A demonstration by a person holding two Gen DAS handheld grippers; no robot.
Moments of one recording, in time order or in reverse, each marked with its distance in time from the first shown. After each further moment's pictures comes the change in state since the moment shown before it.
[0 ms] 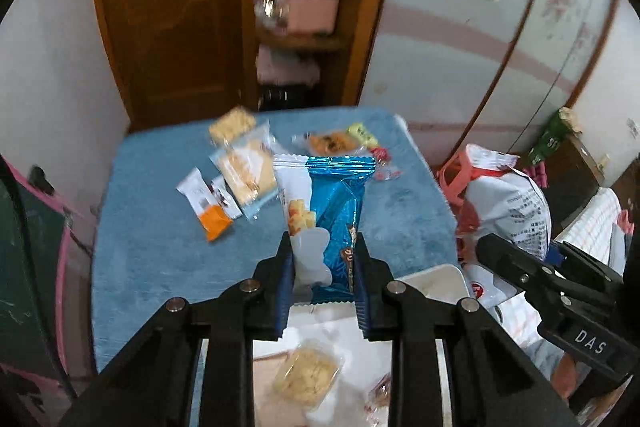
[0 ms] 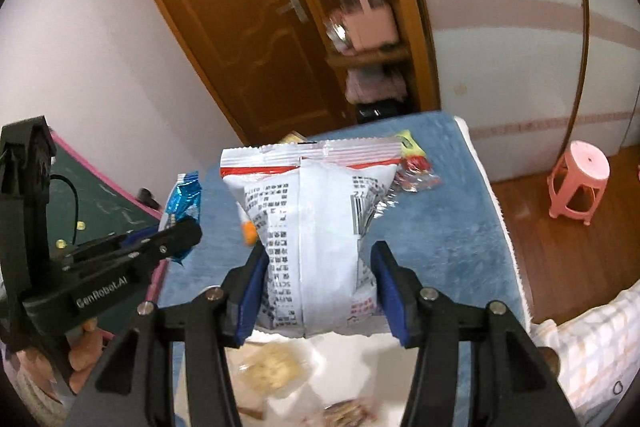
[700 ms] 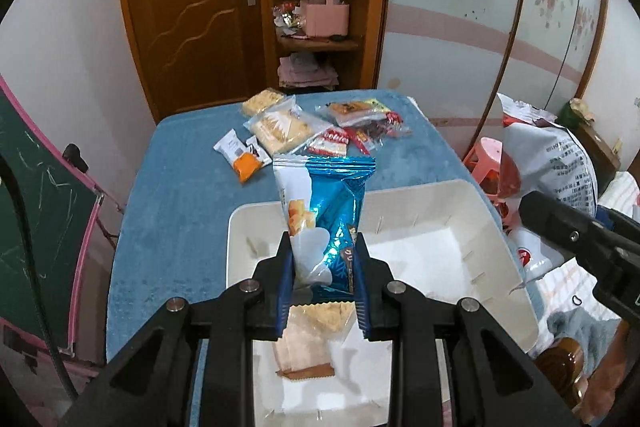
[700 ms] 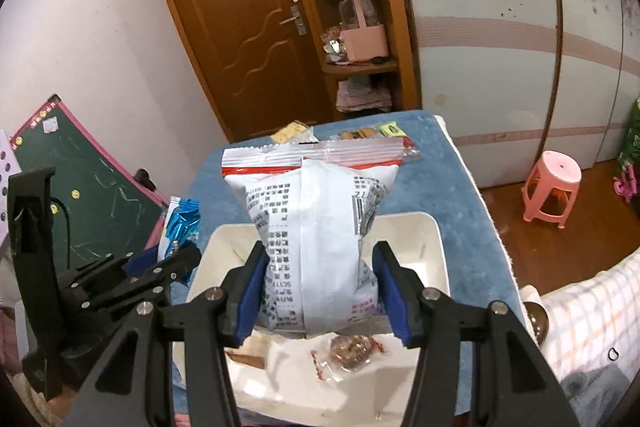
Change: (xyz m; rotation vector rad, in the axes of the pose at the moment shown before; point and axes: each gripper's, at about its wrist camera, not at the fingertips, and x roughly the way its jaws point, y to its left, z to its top) left arm -0.030 0.001 -0.125 0.020 -0.055 0.093; right arm -0.045 0.030 -0.094 -0.054 -0.057 -0.111
